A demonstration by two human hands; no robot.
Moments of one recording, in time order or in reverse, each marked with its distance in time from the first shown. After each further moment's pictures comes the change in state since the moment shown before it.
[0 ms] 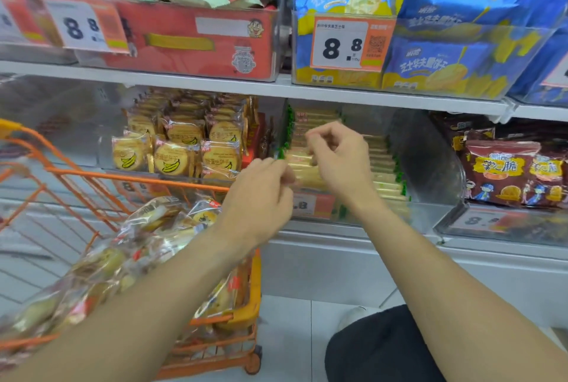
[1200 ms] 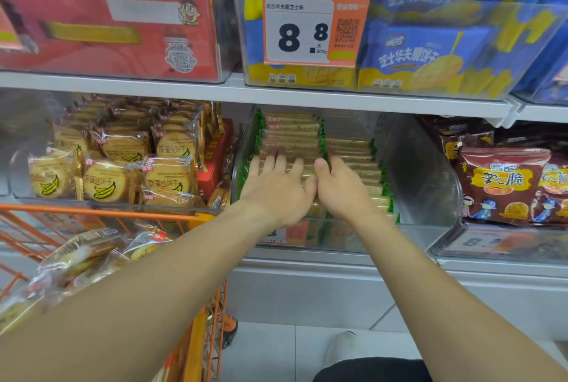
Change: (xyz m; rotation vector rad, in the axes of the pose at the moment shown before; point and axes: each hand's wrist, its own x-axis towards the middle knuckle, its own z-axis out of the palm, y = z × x) left_hand 0.105 0.009 0.094 0.418 -0.400 -0.081; right_hand 0.044 0.083 -0.023 -0.356 -0.233 0.306
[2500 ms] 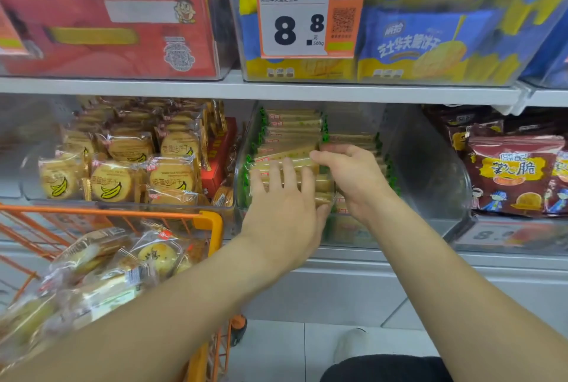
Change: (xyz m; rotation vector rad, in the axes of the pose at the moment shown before) left_hand -0.055 0.021 0.003 0.208 0.186 0.053; right_hand -0.003 -0.011 -0.011 0.711 0.026 0.203
